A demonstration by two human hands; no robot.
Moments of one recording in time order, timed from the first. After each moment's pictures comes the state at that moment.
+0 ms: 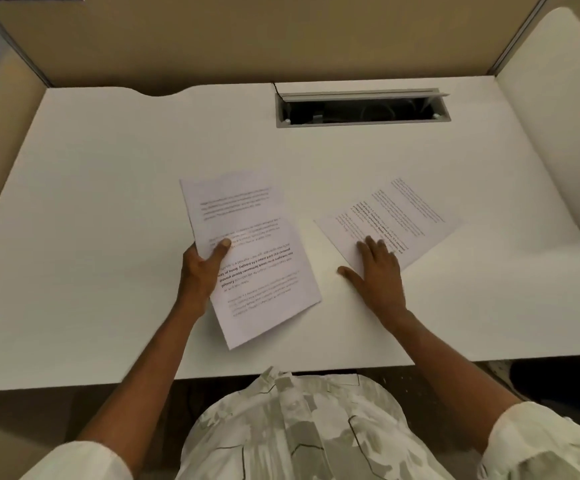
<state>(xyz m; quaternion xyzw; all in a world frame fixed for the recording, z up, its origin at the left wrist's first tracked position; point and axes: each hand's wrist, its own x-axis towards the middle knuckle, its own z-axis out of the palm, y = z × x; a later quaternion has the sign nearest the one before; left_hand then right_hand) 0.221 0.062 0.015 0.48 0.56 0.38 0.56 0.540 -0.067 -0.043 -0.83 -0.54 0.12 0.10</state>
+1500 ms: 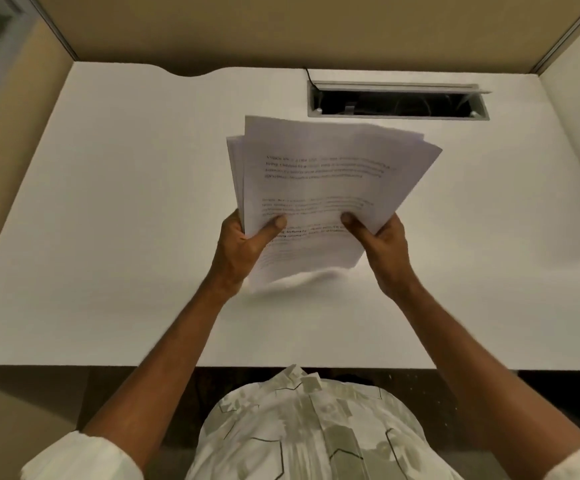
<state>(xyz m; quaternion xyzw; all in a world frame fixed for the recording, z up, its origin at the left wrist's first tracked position) 0.234 0.062 0.081 0.56 0.38 0.41 0.61 0.469 -0.012 0.065 -0.61 -0.39 0.40 0.57</state>
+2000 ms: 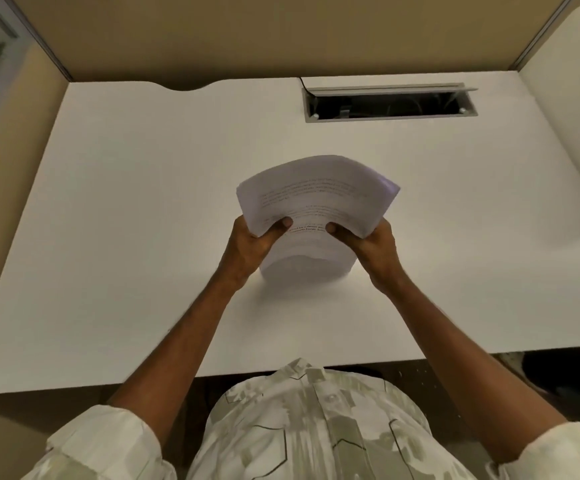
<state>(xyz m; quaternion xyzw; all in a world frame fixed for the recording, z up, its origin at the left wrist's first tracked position) 0.216 0.087 0.077 0.58 0.37 0.38 0.61 0.426 -0.005 0.067 -0.62 -0.38 0.39 0.56</state>
